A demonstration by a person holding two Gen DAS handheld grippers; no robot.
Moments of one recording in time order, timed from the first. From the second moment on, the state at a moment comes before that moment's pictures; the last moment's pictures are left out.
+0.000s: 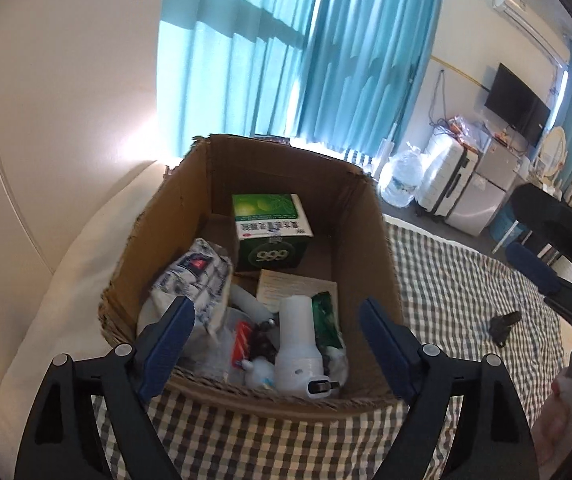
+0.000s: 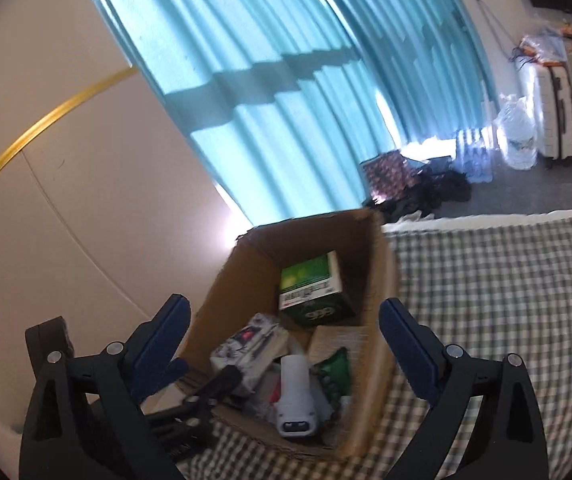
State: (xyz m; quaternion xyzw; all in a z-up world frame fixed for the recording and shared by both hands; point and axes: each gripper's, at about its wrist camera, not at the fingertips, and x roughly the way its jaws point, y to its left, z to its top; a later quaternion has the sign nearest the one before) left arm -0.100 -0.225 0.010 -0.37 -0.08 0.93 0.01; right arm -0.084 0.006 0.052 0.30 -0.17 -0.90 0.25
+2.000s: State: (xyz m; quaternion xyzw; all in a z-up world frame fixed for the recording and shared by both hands) left arm -0.206 0.183 -0.111 -0.42 0.06 0.89 0.14; right arm -0.095 0.391 -0.107 0.37 -0.13 -0.92 -0.03
